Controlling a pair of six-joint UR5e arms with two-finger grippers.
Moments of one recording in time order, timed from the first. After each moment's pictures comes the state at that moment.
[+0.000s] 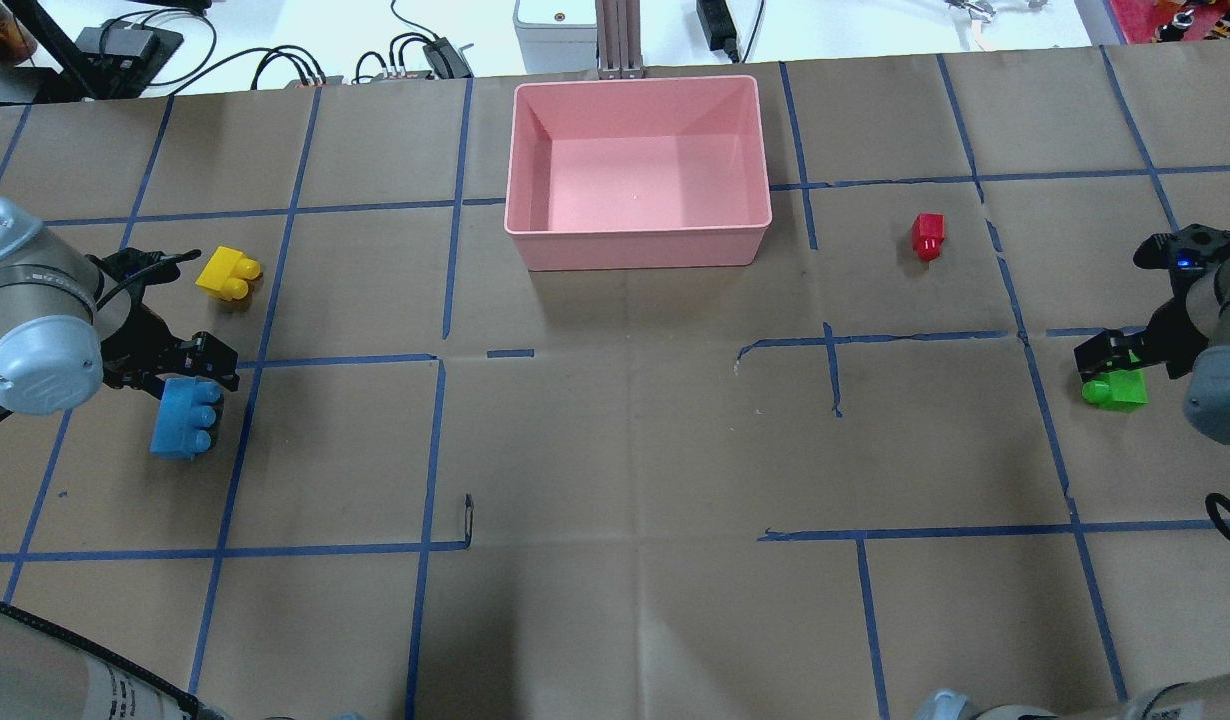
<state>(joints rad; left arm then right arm) -1.01 -1.94 -1.98 -0.87 1.57 0.51 0.95 -1.31 2.15 -2.56 -1.59 -0.59</state>
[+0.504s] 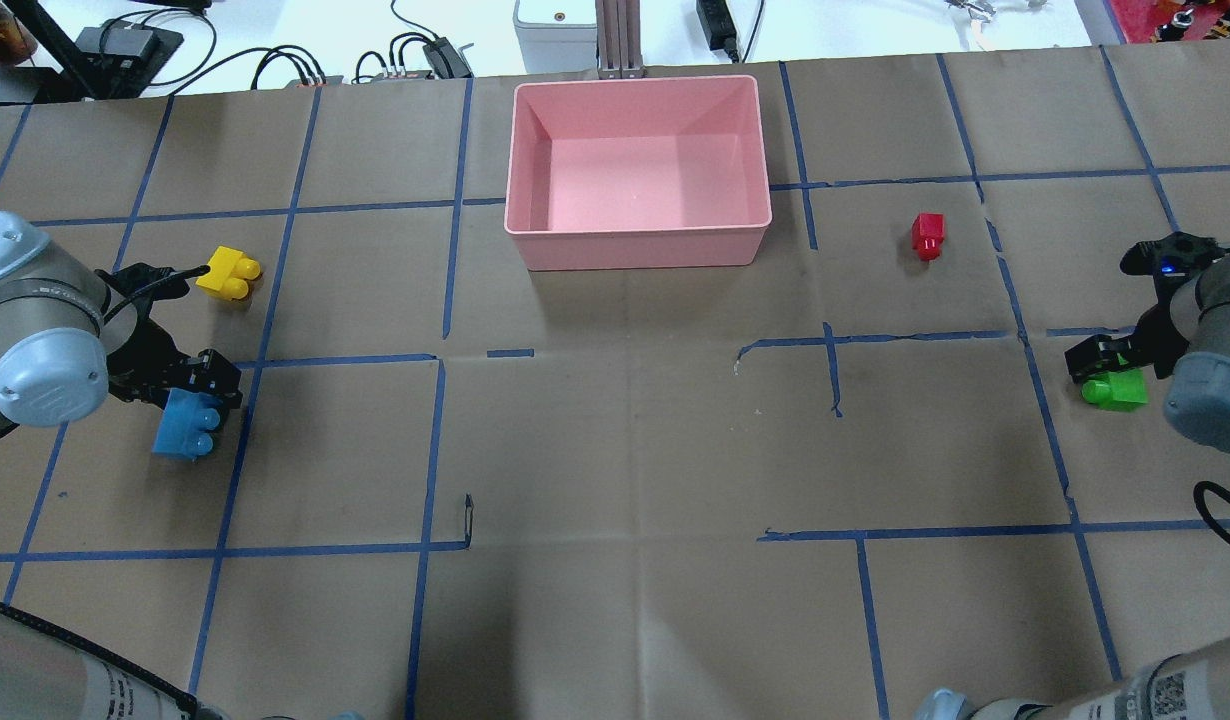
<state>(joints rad) -1.01 -1.94 -2.00 -0.87 1.57 0.54 0.95 -1.27 2.15 -2.59 -1.59 -0.60</state>
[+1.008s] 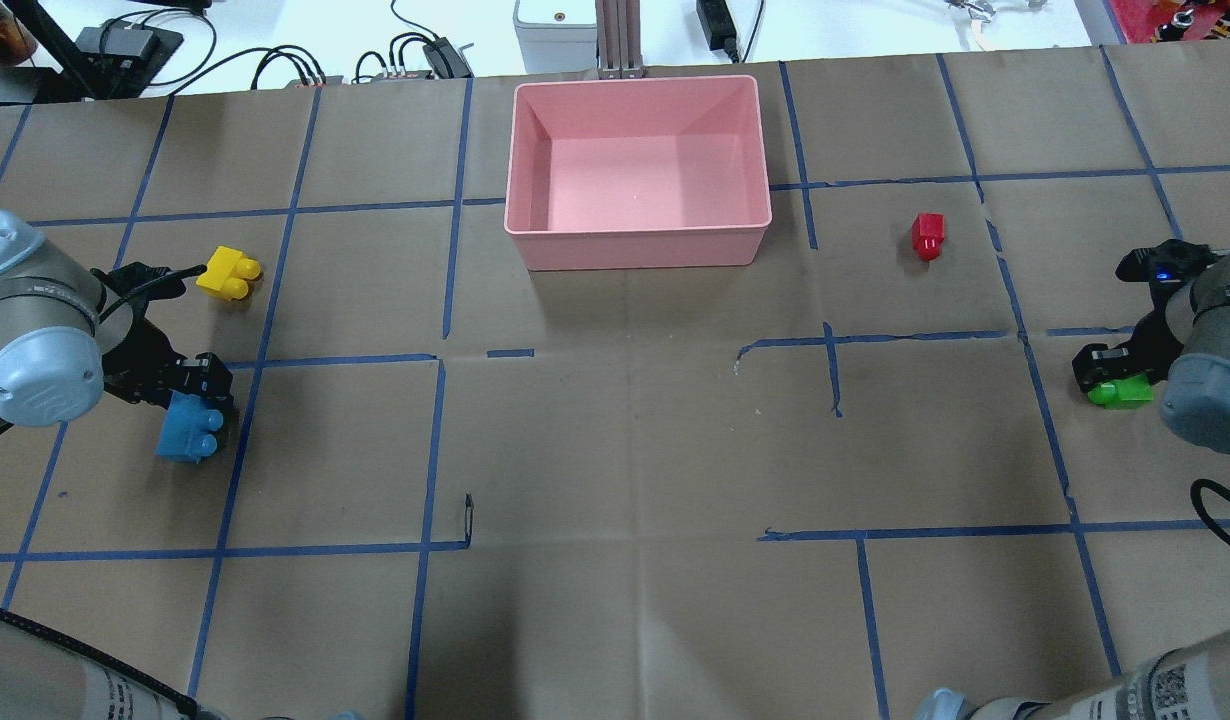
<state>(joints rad) -1.01 -1.93 -1.99 -0.88 1.58 0.54 0.95 -1.27 2.15 -2.58 -1.61 -0.60</state>
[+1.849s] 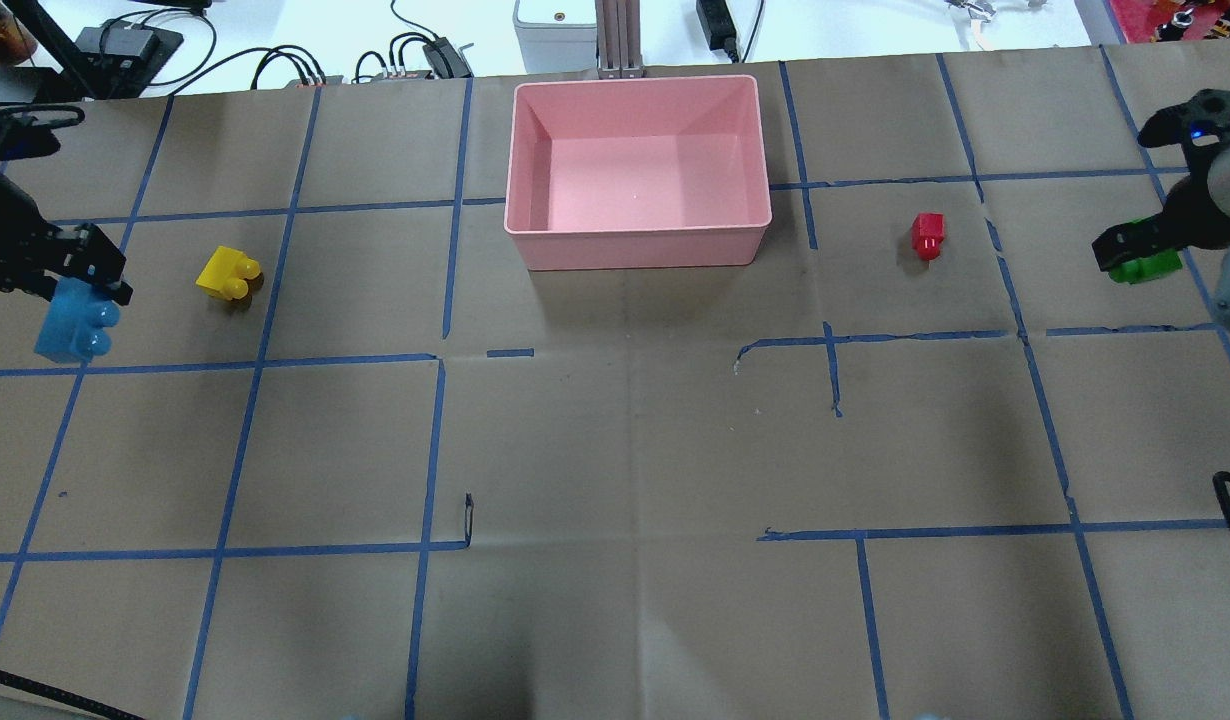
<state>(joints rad) -1.05 -1.82 -1.54 -1.43 1.56 0.51 1.14 -1.41 1.91 -2.40 -1.51 -0.70</state>
